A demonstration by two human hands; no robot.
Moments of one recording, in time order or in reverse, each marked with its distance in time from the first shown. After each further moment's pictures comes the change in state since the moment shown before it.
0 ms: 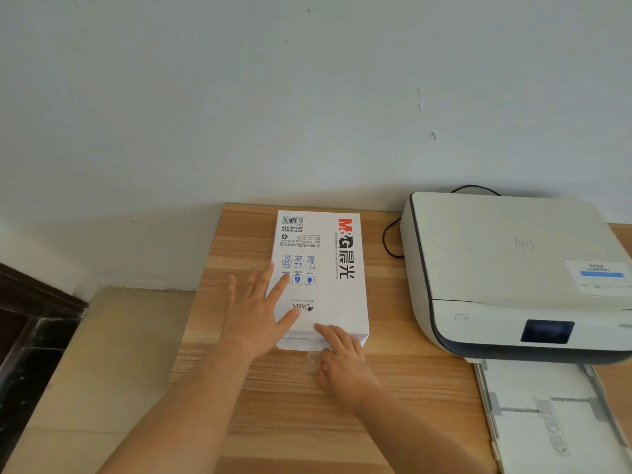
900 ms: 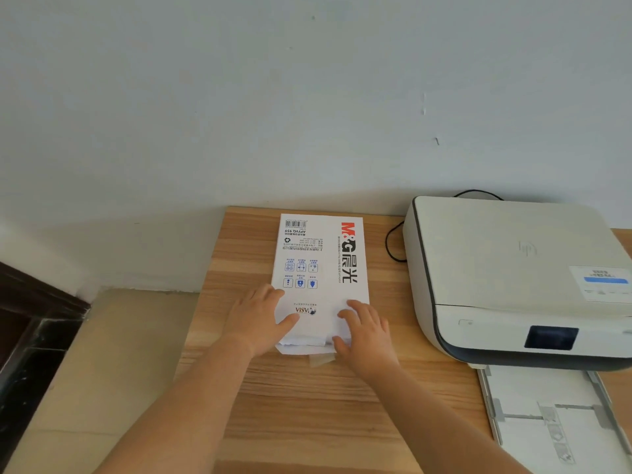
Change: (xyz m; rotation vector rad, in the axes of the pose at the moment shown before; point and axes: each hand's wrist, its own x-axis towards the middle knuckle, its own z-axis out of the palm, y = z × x) left_hand 0.004 -0.004 -0.007 -0.195 -0.081 -0.025; right_hand 0.029 0.027 -0.041 0.090 -0.016 0.225
